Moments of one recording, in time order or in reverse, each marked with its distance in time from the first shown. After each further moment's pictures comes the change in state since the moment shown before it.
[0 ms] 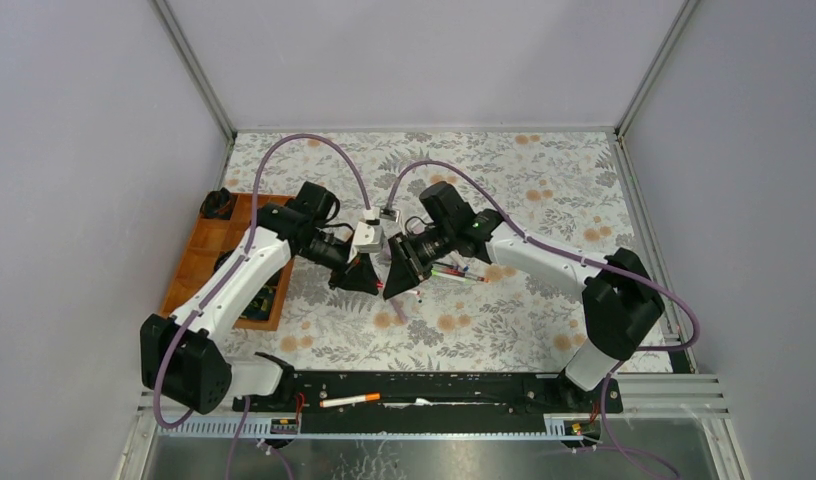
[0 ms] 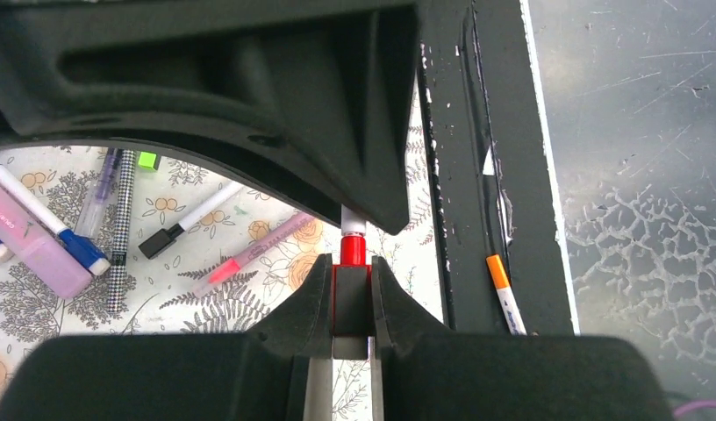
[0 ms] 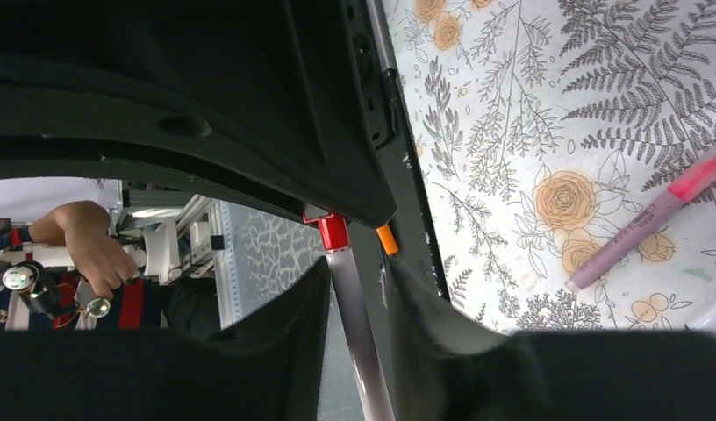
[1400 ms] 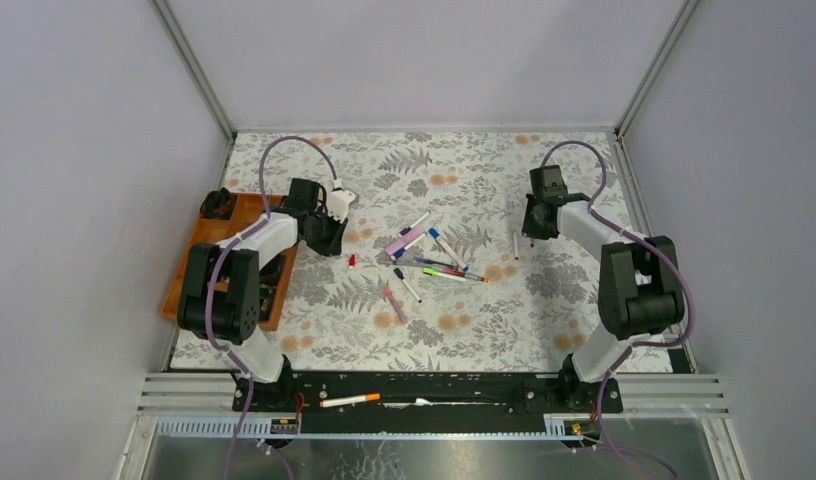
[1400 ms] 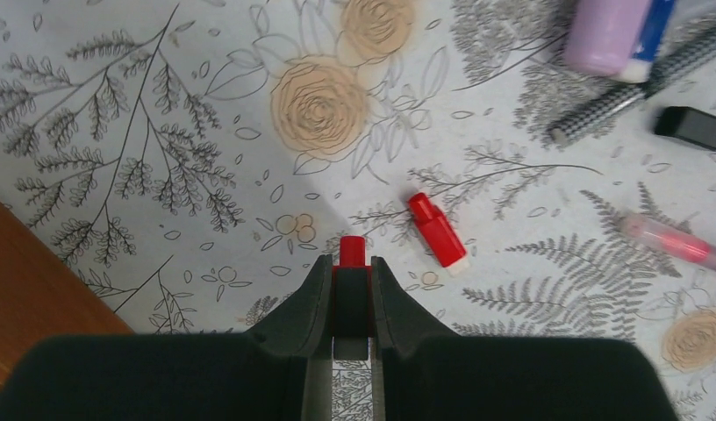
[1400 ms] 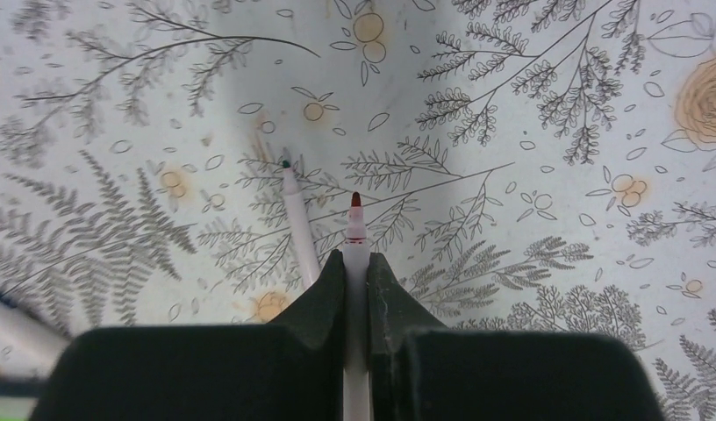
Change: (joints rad) left arm 0.237 0.325 -0.143 0.695 -0.689 -0.626; right arm -0.634 -0.005 -0.172 -0.069 1.076 0.023
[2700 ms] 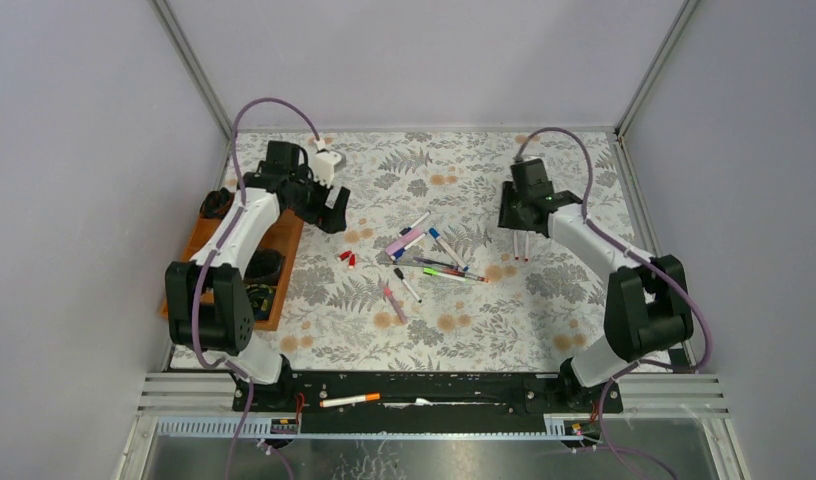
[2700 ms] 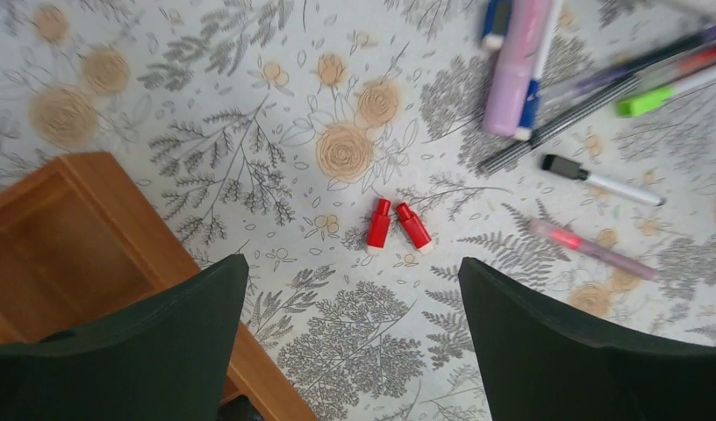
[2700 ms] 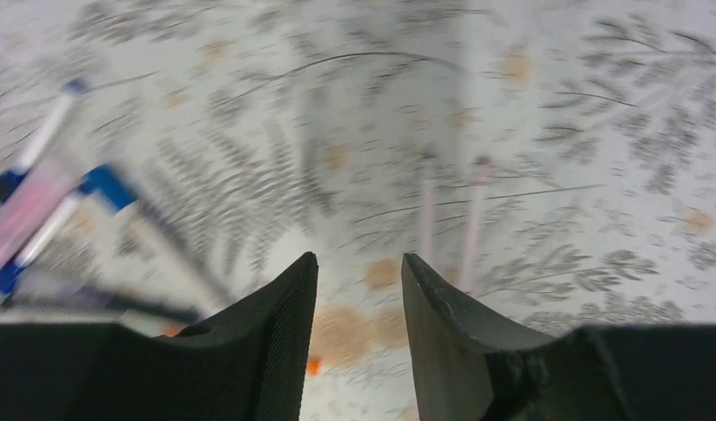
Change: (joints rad) left arm 0.062 -0.043 0.262 -0.258 0.066 -0.013; right arm 0.105 -0.052 0.050 -0.015 0.001 0.011
